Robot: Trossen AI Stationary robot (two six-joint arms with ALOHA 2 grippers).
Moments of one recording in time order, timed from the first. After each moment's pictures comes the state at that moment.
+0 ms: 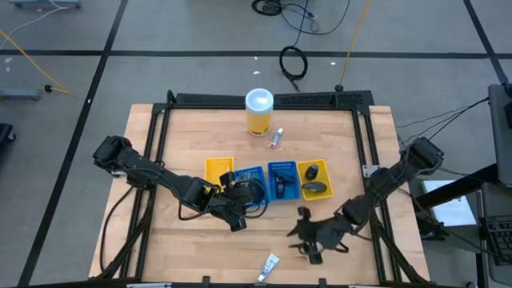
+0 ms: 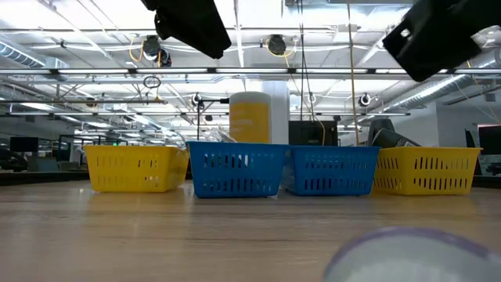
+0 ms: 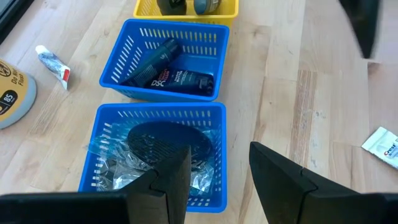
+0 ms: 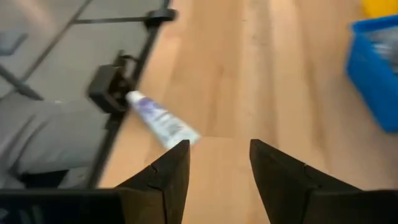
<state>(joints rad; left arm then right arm) -0.41 1.67 1.31 -0.58 -0.46 -0.47 0.68 1.55 0.80 0.12 0.31 0.46</state>
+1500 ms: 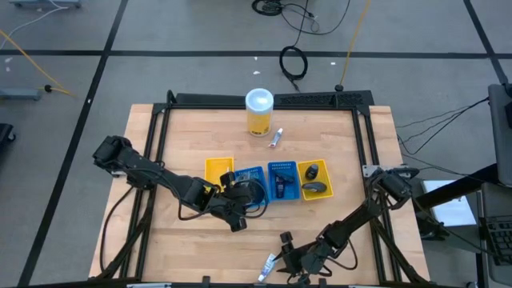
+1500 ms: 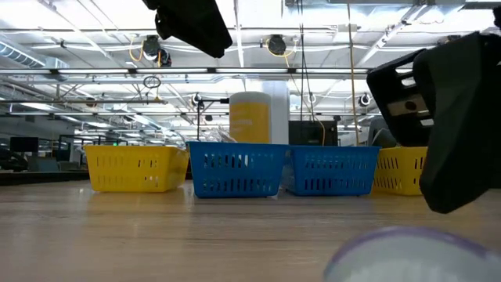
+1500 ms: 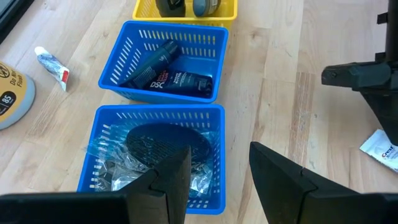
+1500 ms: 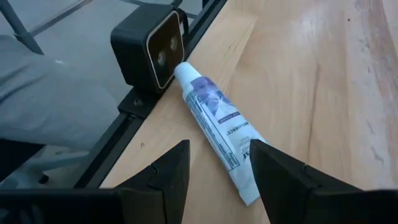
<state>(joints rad) -0.41 1.67 1.31 -0.57 -0.45 -0.47 0.75 2.03 0.96 0.50 0.31 0.20</state>
